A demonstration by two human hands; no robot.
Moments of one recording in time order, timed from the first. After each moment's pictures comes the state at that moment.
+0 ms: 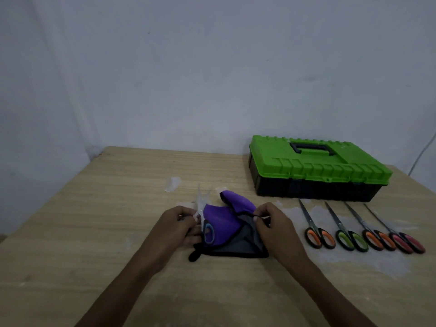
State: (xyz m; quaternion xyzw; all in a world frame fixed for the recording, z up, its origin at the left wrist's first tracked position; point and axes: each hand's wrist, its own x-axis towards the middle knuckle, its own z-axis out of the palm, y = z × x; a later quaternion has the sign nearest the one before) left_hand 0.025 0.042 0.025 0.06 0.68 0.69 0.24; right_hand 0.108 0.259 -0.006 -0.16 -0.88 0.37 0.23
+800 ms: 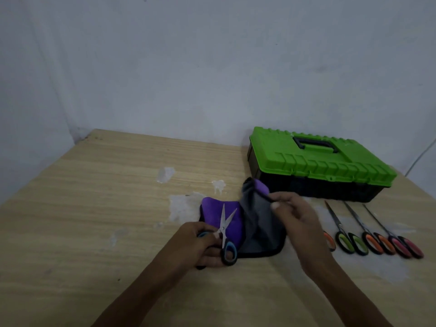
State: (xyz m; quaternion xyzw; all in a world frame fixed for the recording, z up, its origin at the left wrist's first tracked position) left_hand 0.044 0.068 0.004 0.08 0.64 0.67 0.37; right_hand 0.127 0.267 0.028 -0.17 -0.77 0.55 0.28
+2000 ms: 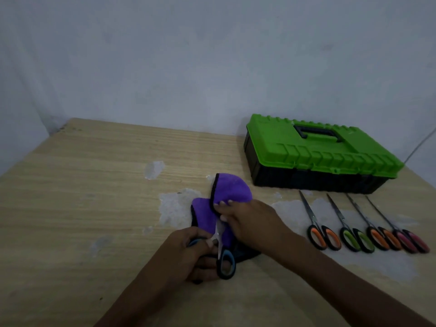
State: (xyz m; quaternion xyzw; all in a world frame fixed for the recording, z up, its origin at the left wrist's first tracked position) left_hand 0.037 0.069 0.001 0.05 0.64 0.66 0.39; right_hand 0.059 0.247 0.015 0.00 -1.00 0.04 -0.01
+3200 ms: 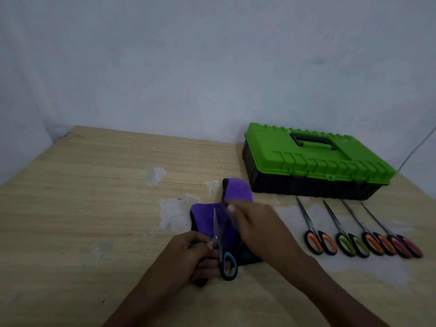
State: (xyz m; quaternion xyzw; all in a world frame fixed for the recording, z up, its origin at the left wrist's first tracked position) left_hand 0.032 0.071 -0.011 0.04 0.60 0.70 0.39; right_hand 0.078 0.240 0.026 -0.05 -0.97 0.22 0.12
